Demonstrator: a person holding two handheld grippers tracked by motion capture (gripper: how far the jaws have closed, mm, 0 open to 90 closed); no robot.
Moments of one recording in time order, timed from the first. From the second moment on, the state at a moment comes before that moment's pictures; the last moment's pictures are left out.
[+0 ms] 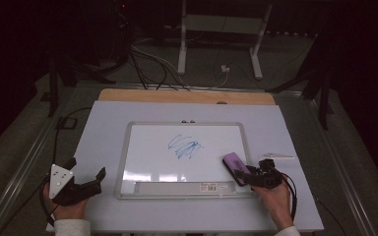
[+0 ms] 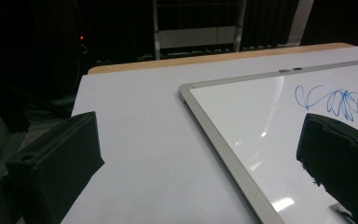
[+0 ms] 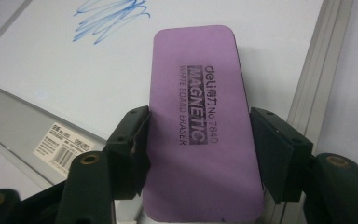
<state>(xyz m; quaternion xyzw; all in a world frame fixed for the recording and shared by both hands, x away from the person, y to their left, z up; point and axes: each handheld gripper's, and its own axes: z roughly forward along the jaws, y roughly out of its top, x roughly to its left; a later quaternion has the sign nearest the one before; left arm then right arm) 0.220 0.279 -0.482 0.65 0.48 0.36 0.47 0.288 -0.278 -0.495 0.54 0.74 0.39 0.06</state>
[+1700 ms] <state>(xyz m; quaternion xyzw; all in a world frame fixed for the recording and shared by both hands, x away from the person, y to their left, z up) 0.222 0.279 -0.486 0.65 0.49 0.35 0.46 0.318 -0.250 -0.448 0.50 0.73 0.45 0.11</state>
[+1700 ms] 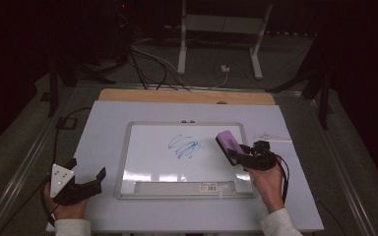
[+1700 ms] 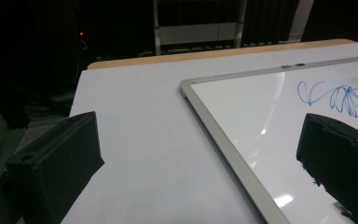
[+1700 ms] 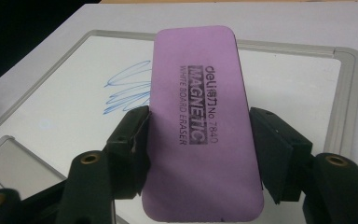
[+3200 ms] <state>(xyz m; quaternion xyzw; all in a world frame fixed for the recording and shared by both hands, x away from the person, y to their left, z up) 0.223 0.280 -0.487 0.65 0.49 0.35 0.46 0.359 -0.190 -0.449 0.48 0.75 0.43 0.12</state>
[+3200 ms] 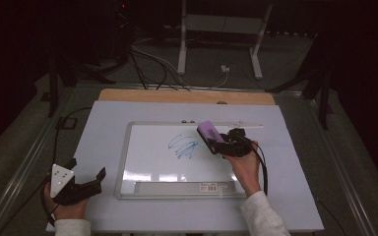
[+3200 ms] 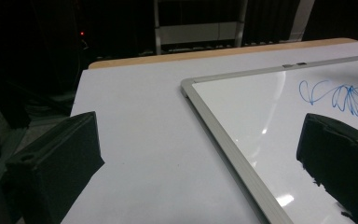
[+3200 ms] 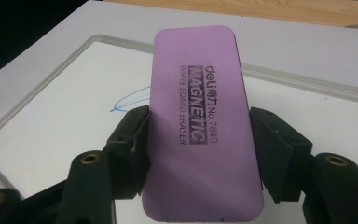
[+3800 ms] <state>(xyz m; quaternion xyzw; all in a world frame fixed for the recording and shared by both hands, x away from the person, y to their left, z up) 0.223 0.280 -0.487 0.65 0.49 0.35 0.46 0.377 -0.170 -0.470 0.49 0.76 0.41 0.12</state>
